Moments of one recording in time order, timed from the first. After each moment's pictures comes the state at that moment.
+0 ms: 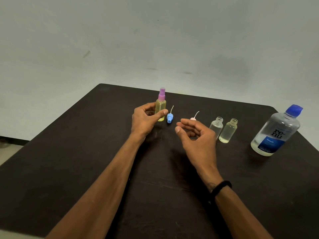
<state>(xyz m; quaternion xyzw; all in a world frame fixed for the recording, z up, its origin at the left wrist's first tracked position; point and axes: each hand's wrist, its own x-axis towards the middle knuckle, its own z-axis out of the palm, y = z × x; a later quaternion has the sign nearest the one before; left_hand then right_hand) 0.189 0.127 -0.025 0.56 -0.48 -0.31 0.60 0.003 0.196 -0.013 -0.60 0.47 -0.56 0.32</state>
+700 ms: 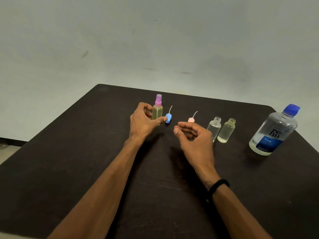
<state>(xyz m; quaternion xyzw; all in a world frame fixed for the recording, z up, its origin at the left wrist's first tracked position) 0.188 0.133 -0.023 0.65 -0.52 -0.20 0.51 0.003 0.190 -0.019 -0.59 0.49 -0.55 0.33</state>
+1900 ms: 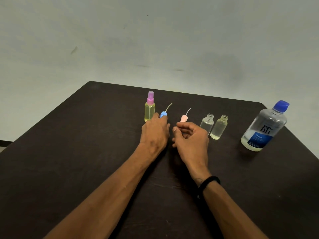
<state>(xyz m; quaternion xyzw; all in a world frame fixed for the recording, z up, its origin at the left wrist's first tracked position) 0.127 0.150 -0.028 0.67 -0.69 0.00 0.25 0.001 0.183 -0.033 -0.55 0.55 -0.55 0.30</state>
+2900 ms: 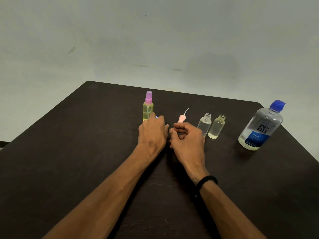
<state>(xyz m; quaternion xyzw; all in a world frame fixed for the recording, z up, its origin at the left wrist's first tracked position) 0.122 0.161 -0.019 0.70 -0.67 0.01 0.23 0.001 0.186 -0.033 -0.58 0.56 -0.51 0.29</state>
